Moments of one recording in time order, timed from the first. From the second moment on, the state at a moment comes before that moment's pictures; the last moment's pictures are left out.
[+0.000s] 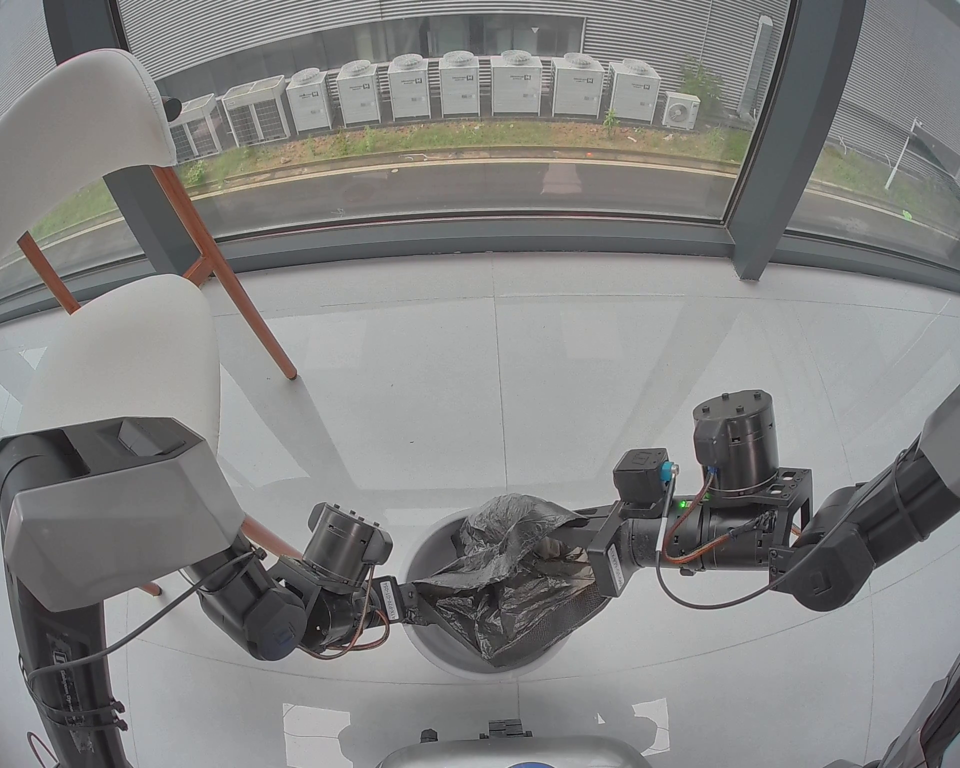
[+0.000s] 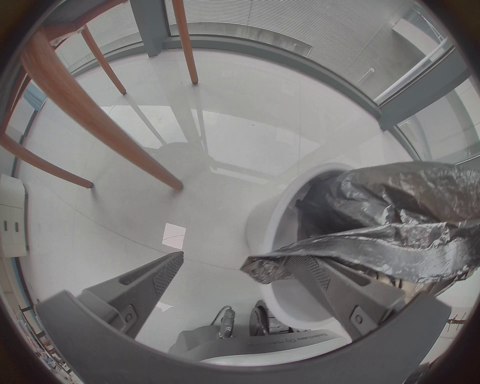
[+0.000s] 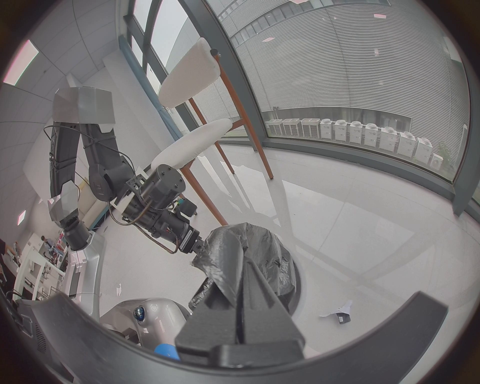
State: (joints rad) left arm -0.51 2.22 -0.74 -0.56 0.21 -0.66; right arm 0.63 1.92 -0.79 -0.65 0.29 -0.15
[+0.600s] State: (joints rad) left arm -0.48 2.22 -0.69 -0.72 0.21 -0.66; right arm 0.71 1.95 -0.88 -0.64 0.28 0.00
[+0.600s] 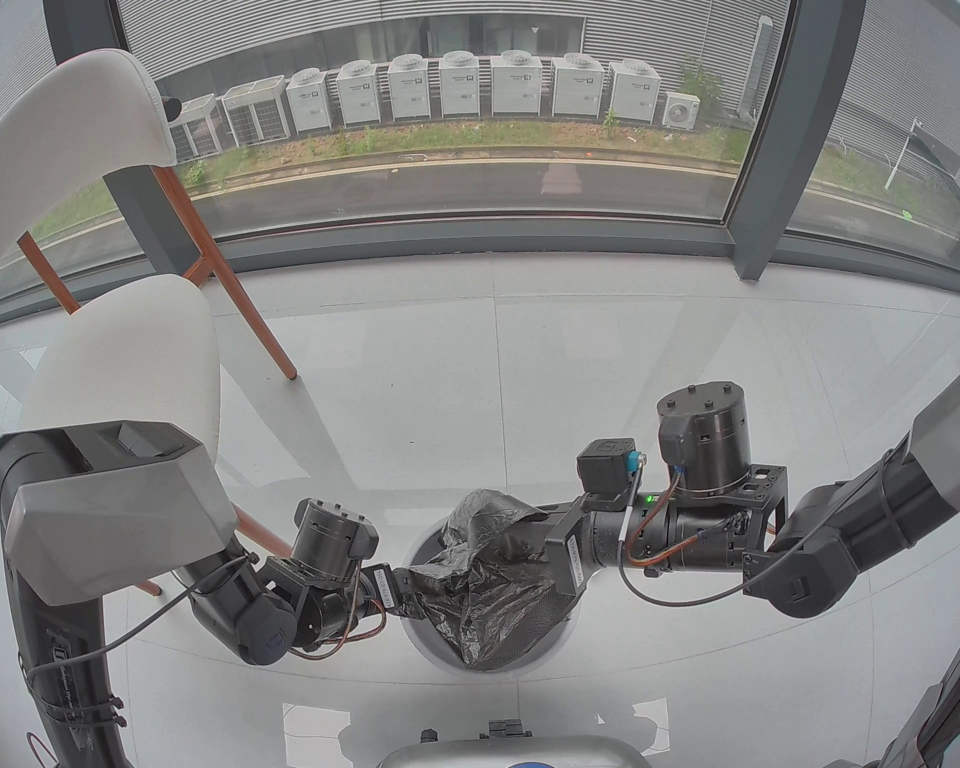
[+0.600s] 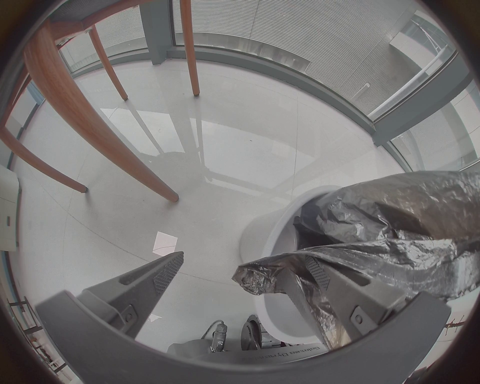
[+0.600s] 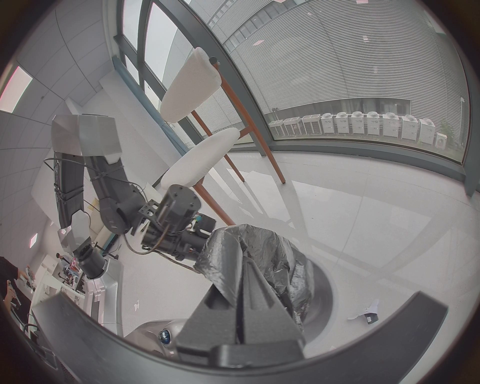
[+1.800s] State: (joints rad) left arm -0.51 2.33 -0.63 -1.14 0.09 -0.47; right arm 0.67 1.94 -0.85 -0.64 0.28 -0.02
